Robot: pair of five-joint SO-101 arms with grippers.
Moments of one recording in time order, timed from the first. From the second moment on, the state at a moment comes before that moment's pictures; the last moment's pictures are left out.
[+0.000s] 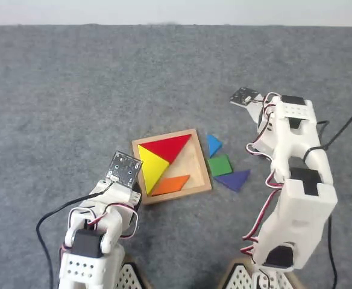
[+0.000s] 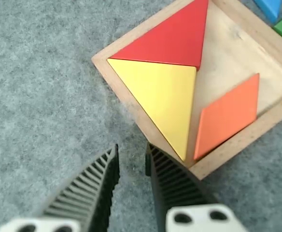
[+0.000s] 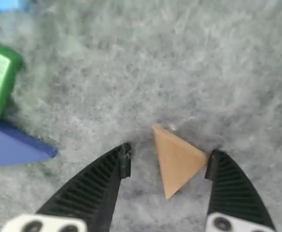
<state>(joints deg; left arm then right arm) 3.2 -102.5 96.9 69.4 -7.6 3.8 26.4 3.0 69.2 53.6</state>
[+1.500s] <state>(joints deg) 3.2 -102.5 96.9 69.4 -7.6 -34.6 14.8 0.7 75.7 41.6</state>
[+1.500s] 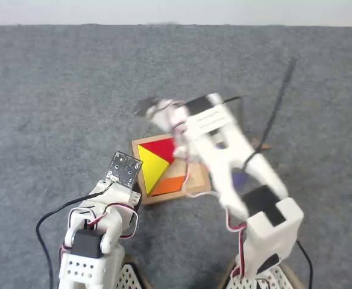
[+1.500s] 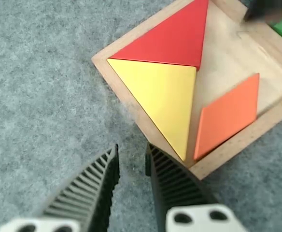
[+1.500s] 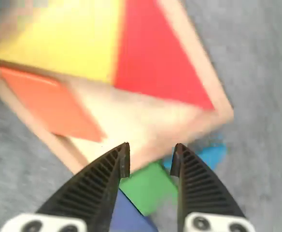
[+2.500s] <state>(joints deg) 3.2 -102.5 96.9 69.4 -7.6 -26.1 10.8 -2.7 86.7 32.9</state>
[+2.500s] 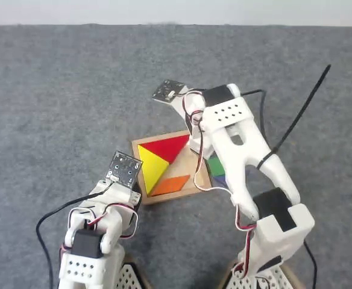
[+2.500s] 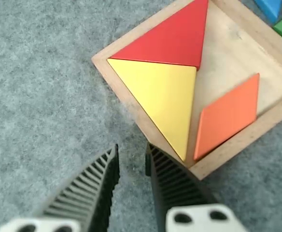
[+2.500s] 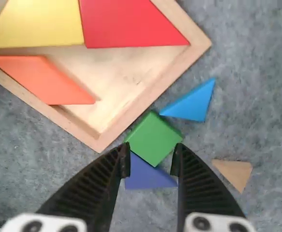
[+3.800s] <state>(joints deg) 3.2 -102.5 96.9 69.4 -7.6 -0.6 29.5 -1.7 72.1 84.9</state>
